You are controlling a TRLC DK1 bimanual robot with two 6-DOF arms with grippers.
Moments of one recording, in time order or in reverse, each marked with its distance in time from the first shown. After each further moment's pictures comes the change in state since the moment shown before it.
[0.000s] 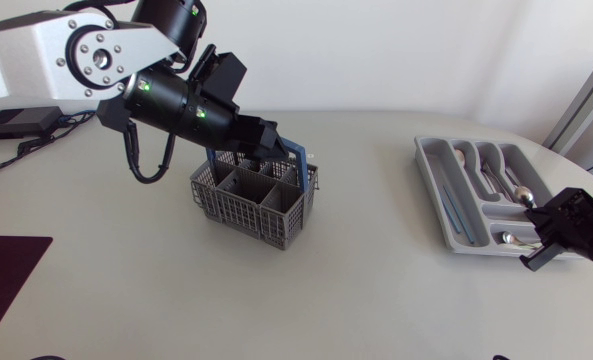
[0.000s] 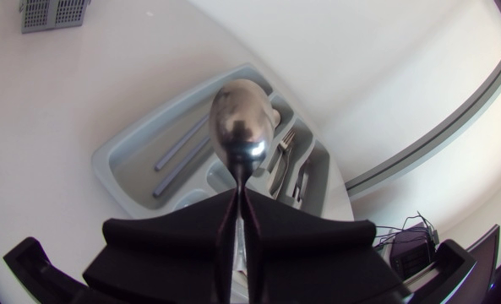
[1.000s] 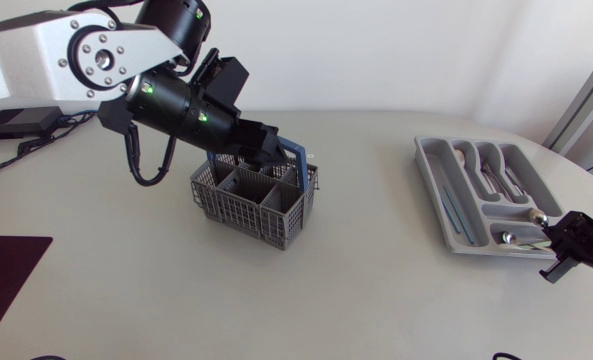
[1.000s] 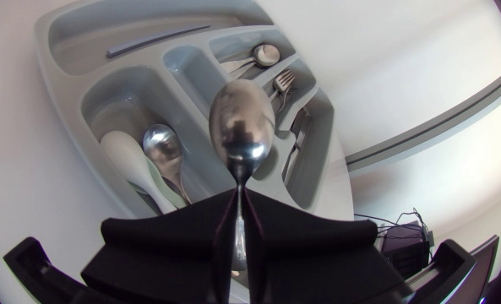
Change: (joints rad) left arm -0.016 0.000 0.000 -0.024 -0.034 0.002; right arm -0.195 0.457 0.151 0.219 -0.053 -0.270
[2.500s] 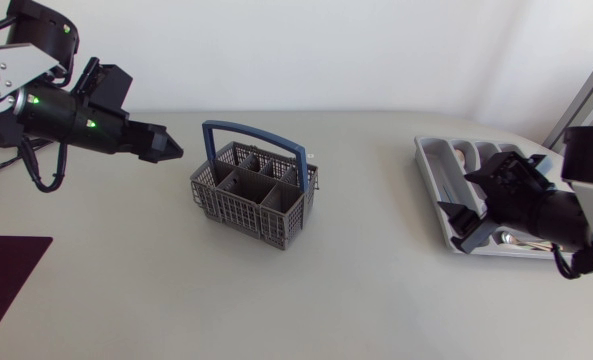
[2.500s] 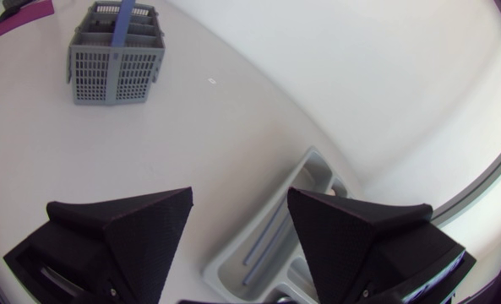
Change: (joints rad) left arm 0.421 -0.148 -0.173 0.000 -0.009 0.204; right arm 0.805 -0.719 -0.076 -0.511 0.324 0.602
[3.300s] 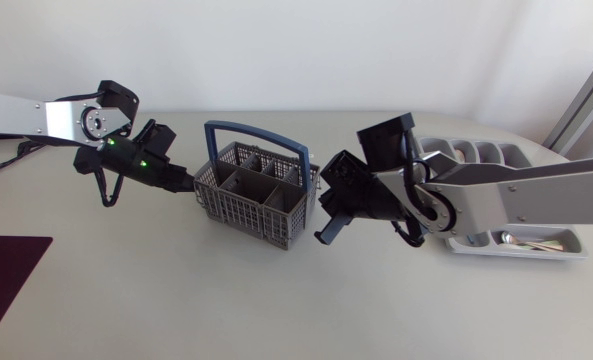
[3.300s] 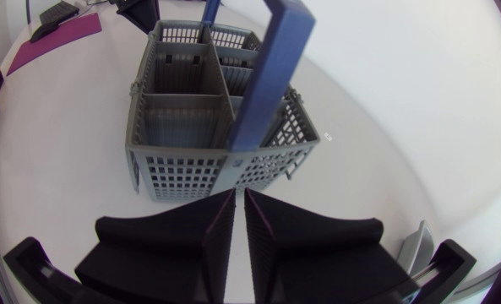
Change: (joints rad) left arm 0.040 0.422 0.053 0.132 0.094 0.136; right arm 0.555 0.566 0.301 0.150 0.144 0.339
